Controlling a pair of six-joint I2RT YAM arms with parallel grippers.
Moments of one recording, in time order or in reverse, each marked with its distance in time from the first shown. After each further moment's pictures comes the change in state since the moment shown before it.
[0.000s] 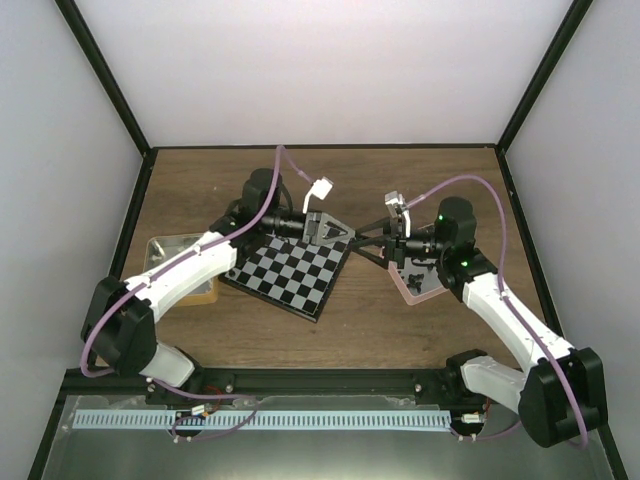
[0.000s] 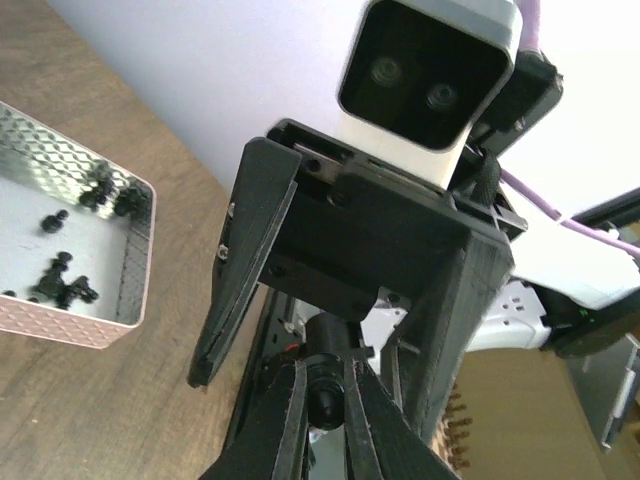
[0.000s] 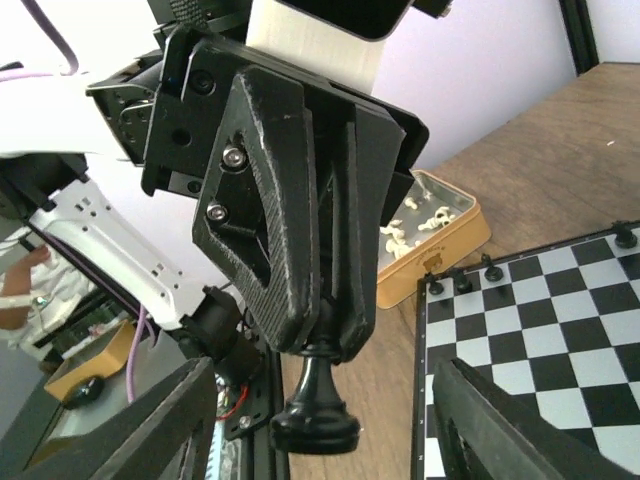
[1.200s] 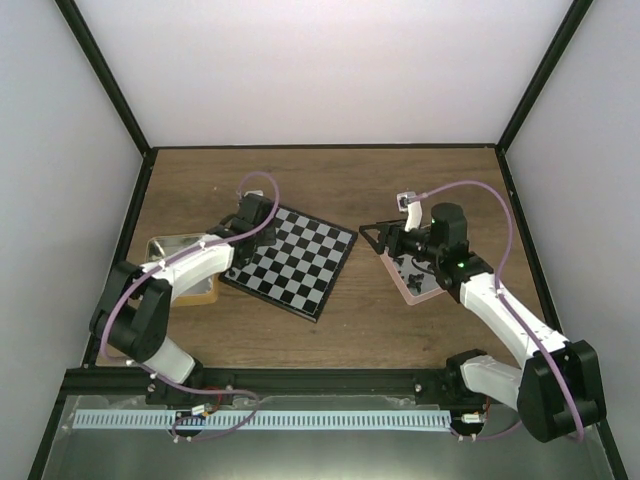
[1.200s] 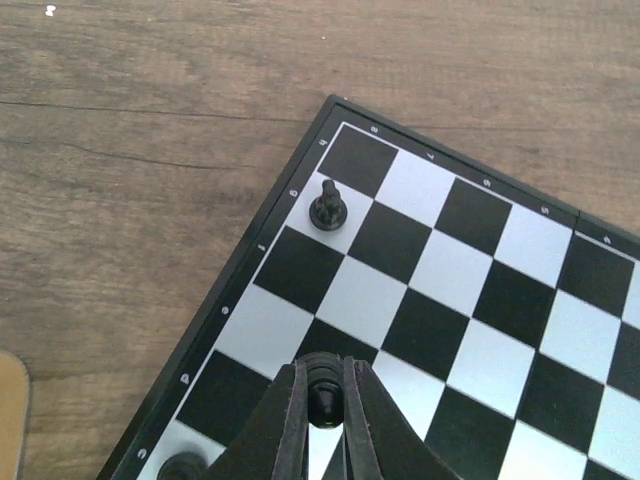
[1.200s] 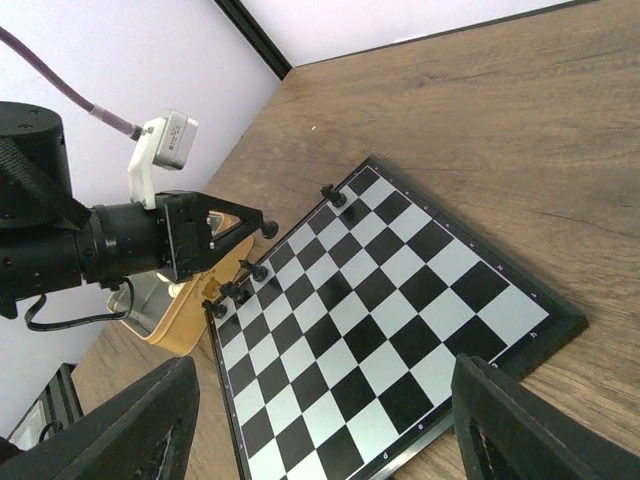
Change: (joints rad) left arm 0.142 0.064 -0.163 -0.366 -1.342 0.270; right arm 0.000 0.026 -0.039 -0.142 0.557 0.053
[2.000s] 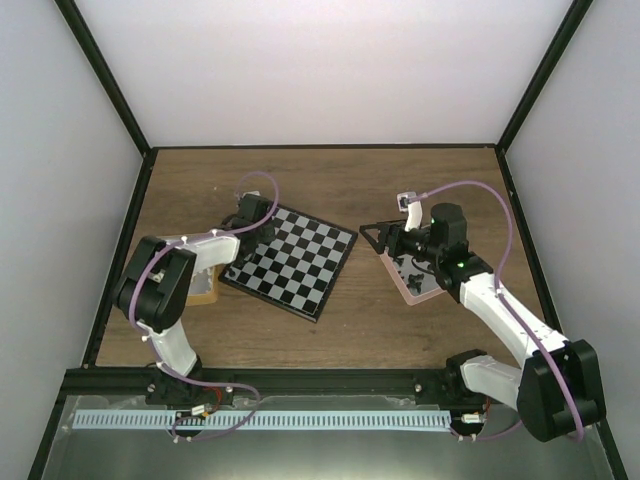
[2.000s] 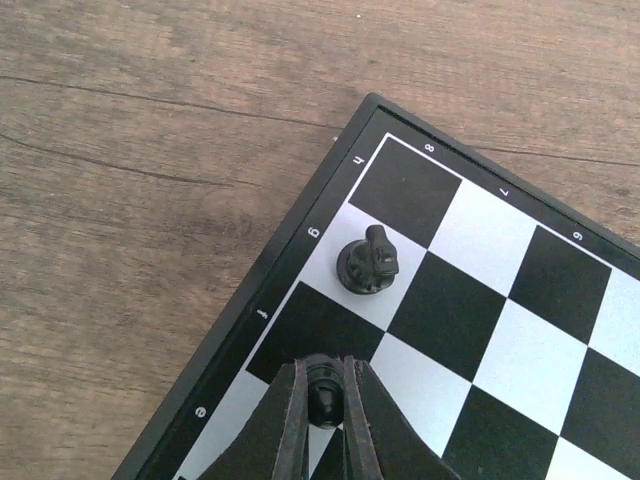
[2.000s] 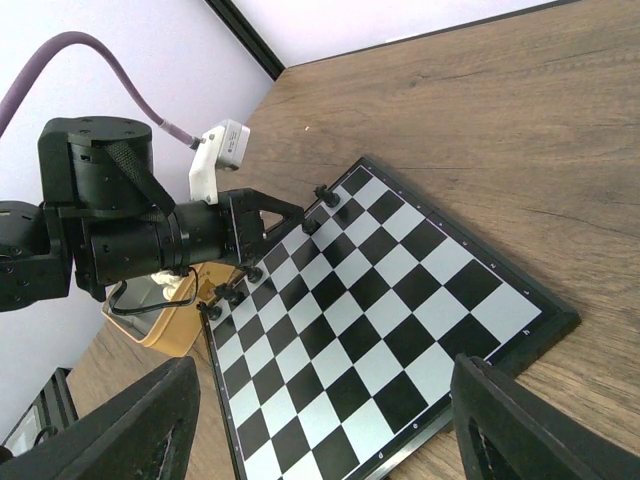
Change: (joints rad) left arm 0.088 0.214 -0.007 0.234 0.063 -0.039; right arm 0.000 0.001 0.000 -0.002 0.014 0.003
